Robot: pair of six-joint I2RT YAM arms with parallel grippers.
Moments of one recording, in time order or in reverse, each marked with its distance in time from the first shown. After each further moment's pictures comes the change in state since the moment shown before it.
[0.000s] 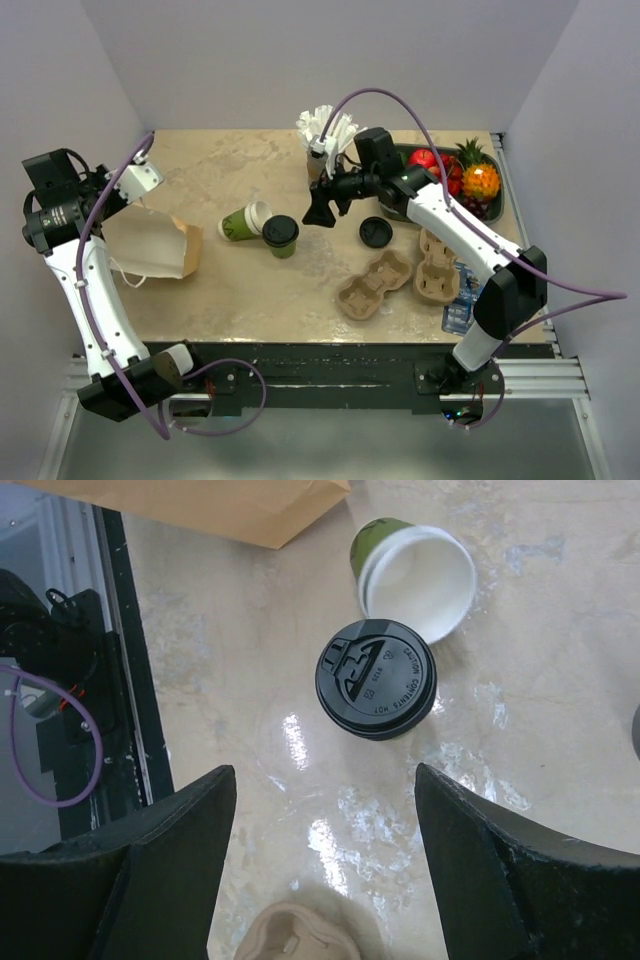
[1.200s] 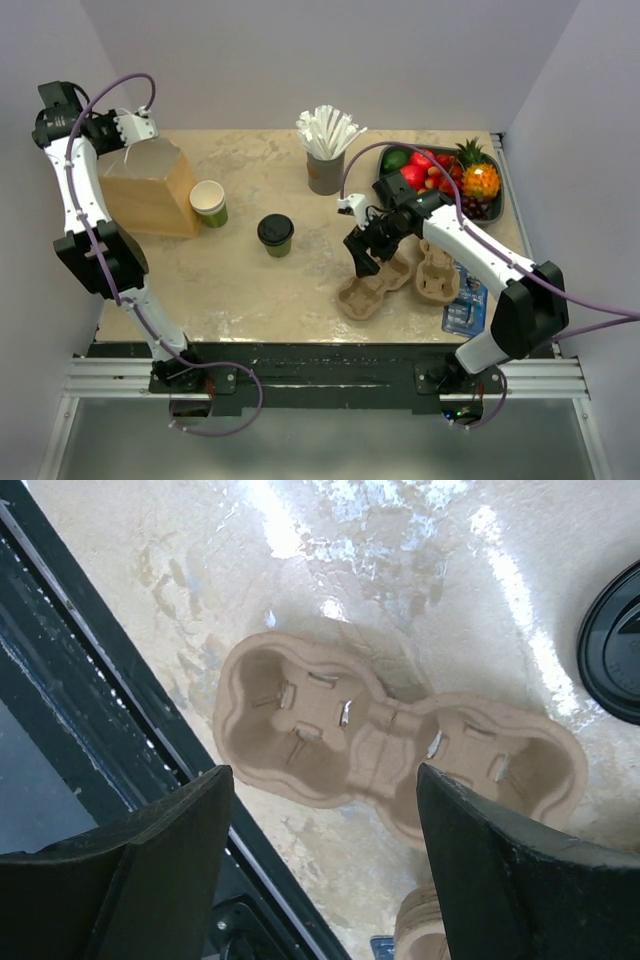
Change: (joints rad) left arm -0.042 0.827 0.635 0.060 0.108 0.259; right arm -0.058 -0.148 -0.319 -0.407 0.255 -0.152
